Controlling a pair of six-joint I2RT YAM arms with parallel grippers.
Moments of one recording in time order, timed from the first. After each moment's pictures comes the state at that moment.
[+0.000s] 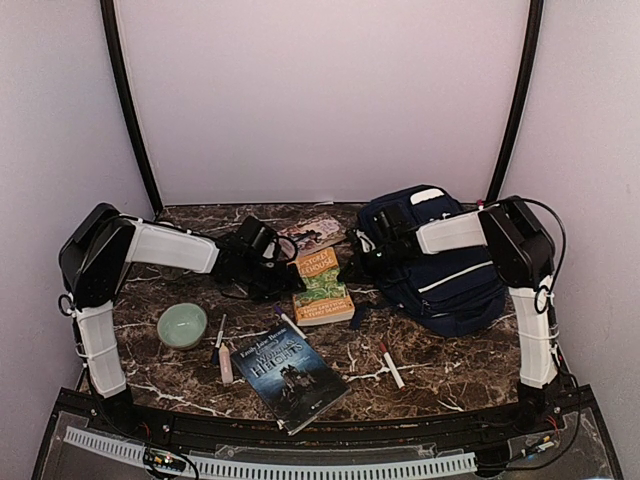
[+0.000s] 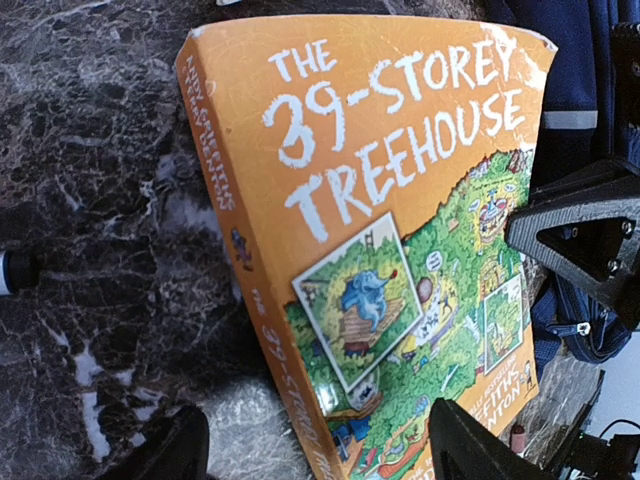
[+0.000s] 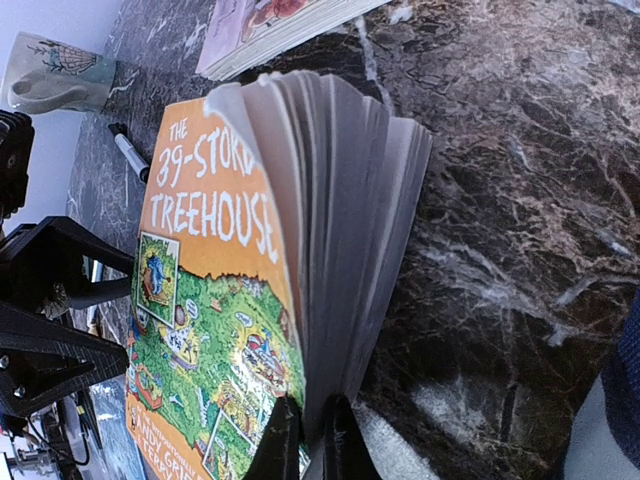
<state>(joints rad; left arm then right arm) -0.64 1.93 1.18 -0.21 0.23 -0.75 0.56 2.21 1.47 -0.22 -0.60 0.38</state>
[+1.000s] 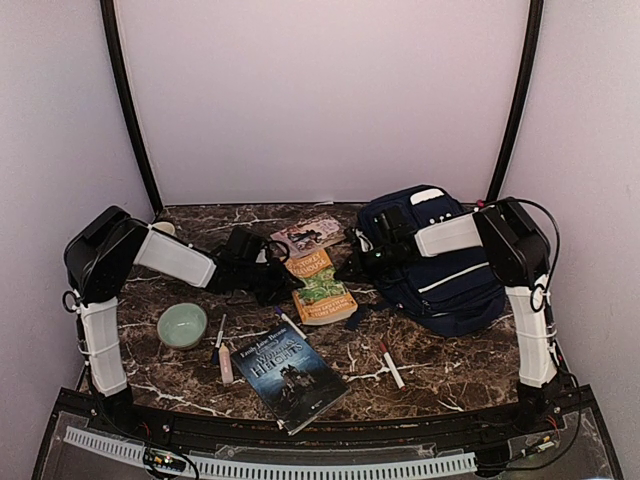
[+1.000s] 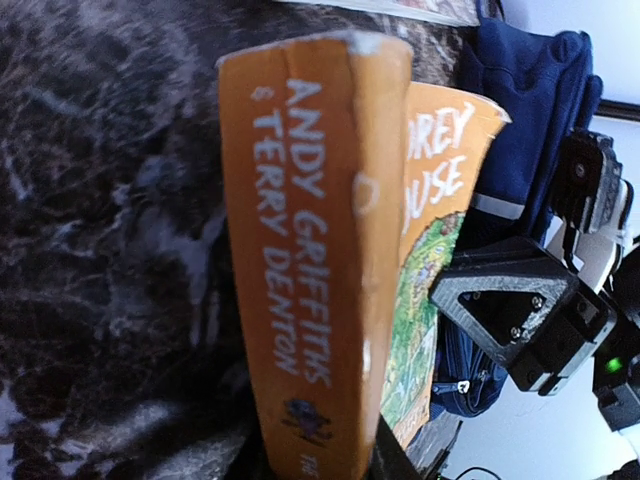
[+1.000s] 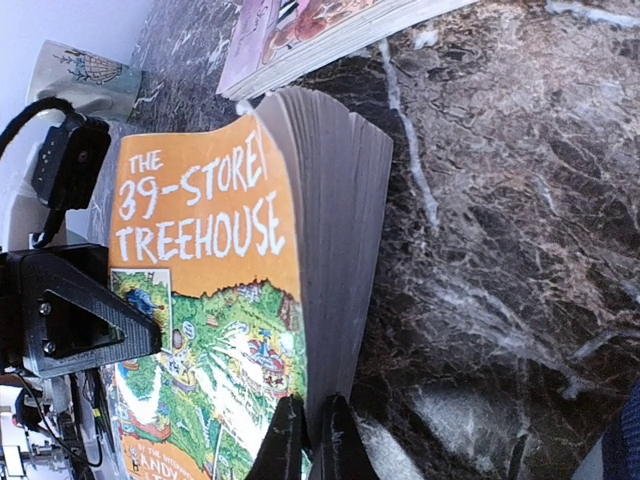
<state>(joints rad) -0.61 1.98 1.04 0.21 0.38 -1.15 0.55 2.25 1.47 -0.12 -0.68 0.42</state>
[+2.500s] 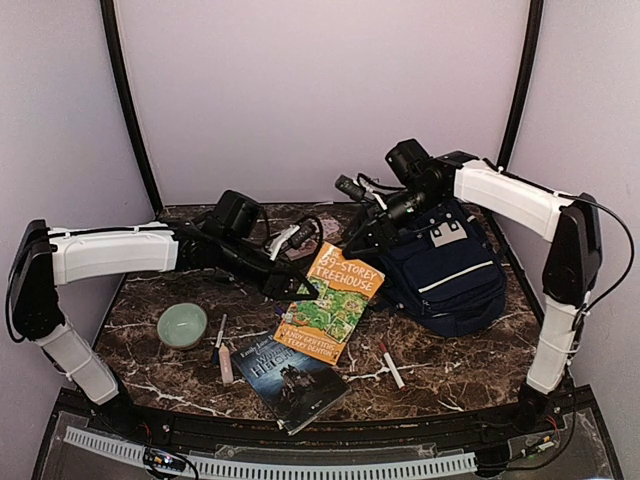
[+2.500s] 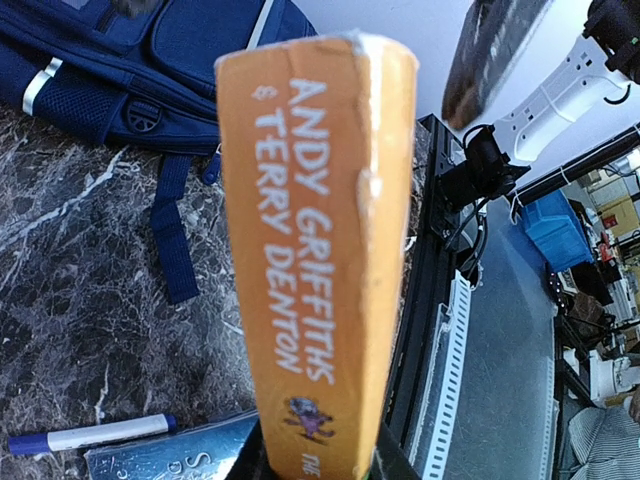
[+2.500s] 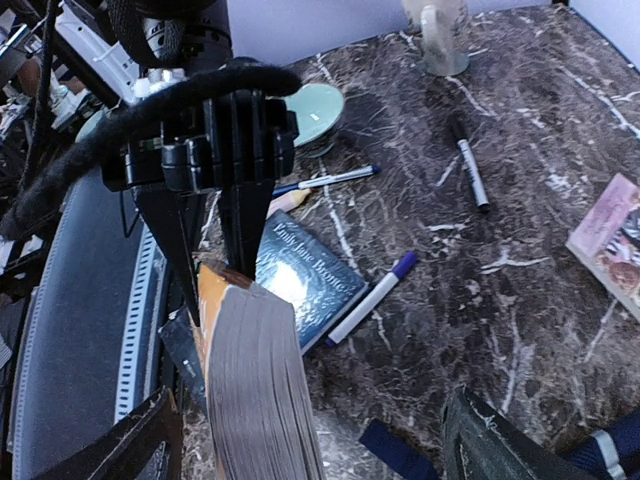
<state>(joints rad) -0.75 1.59 1.15 -0.31 0.70 -0.18 0.59 1.87 1.74 -0.90 -0.91 -0.52</state>
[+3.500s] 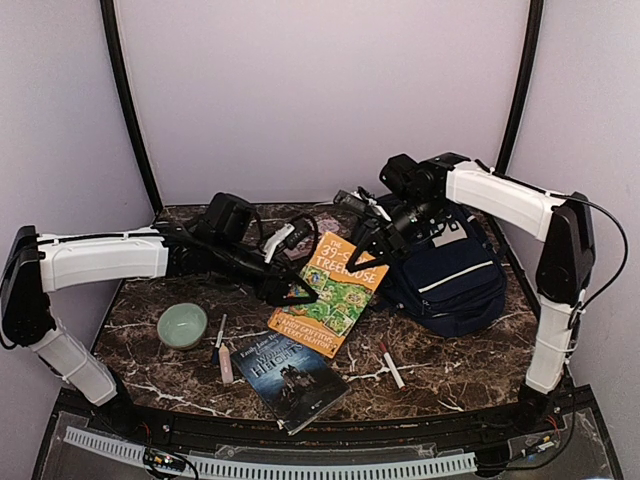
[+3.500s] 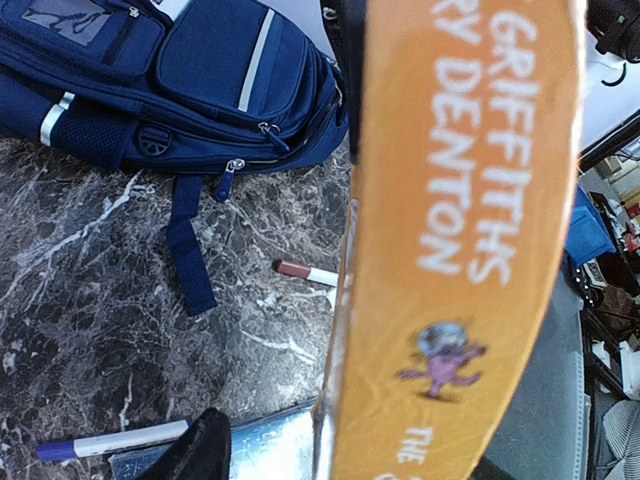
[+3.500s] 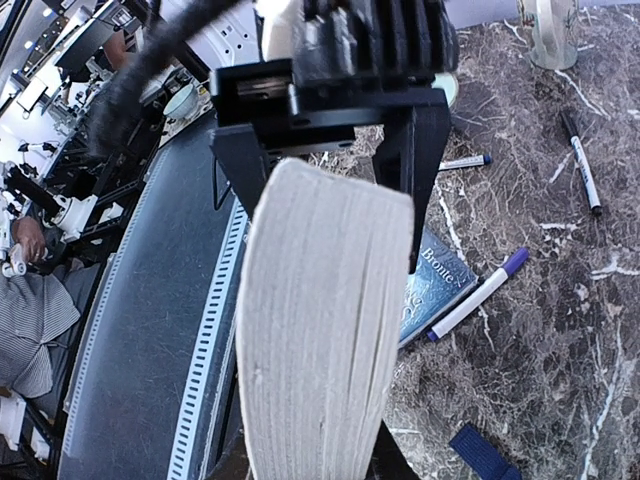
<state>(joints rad) -0.77 1.52 1.09 -0.27 0.63 -0.12 0.63 1.92 1.78 -1.18 -1.09 -0.72</state>
